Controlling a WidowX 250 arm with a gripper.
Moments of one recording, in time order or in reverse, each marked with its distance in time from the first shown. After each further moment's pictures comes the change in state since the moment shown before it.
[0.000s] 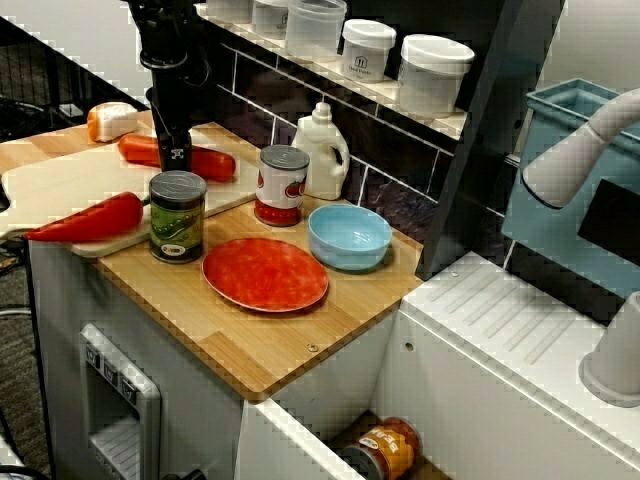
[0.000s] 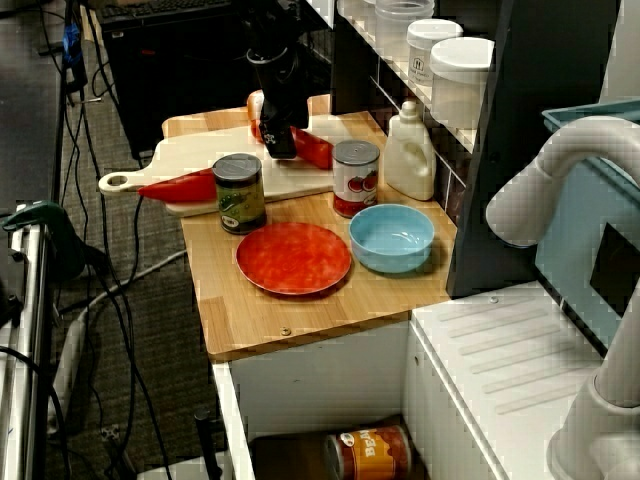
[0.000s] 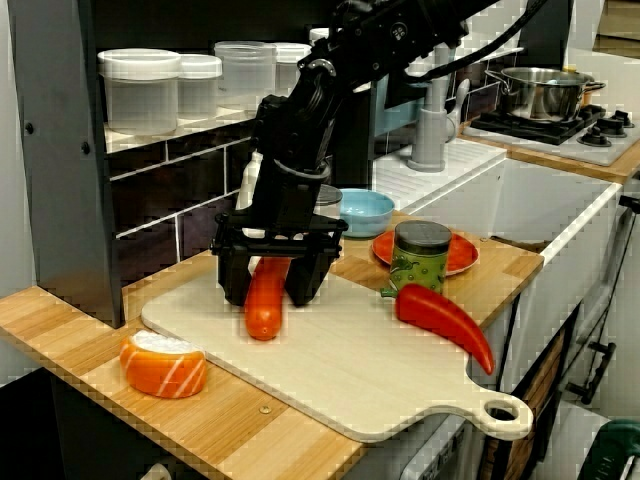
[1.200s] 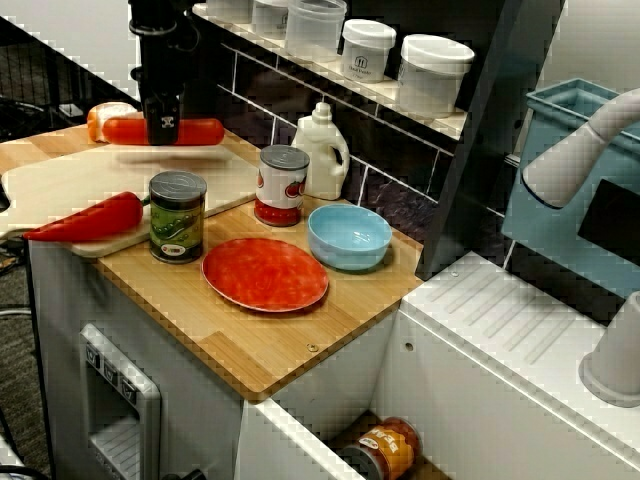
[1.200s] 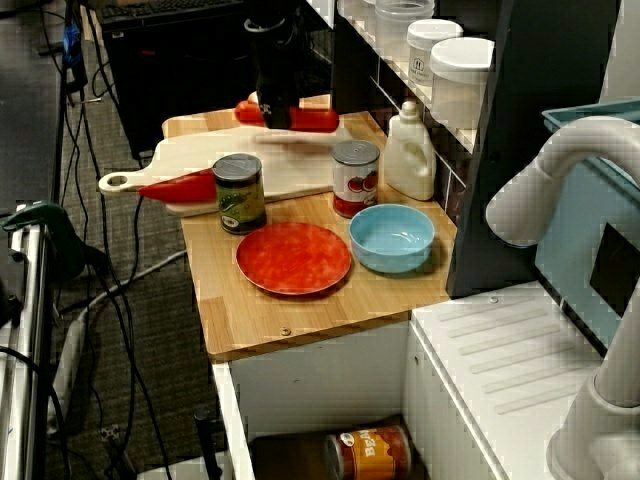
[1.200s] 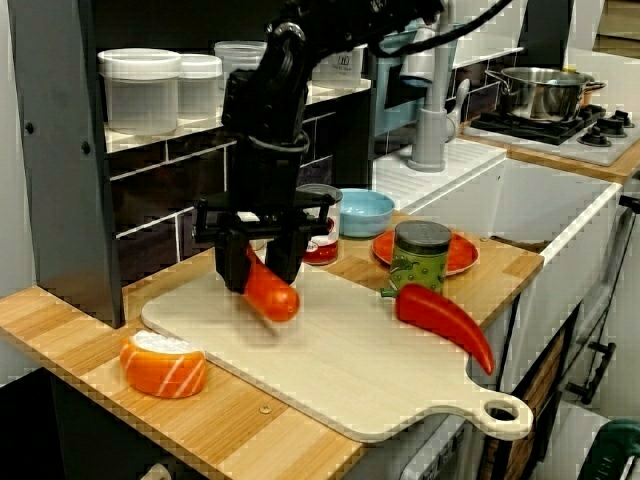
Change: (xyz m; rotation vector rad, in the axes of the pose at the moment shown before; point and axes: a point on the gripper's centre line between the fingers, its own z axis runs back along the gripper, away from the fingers) arm -0.009 0.016 0.020 -0.087 0.045 0.052
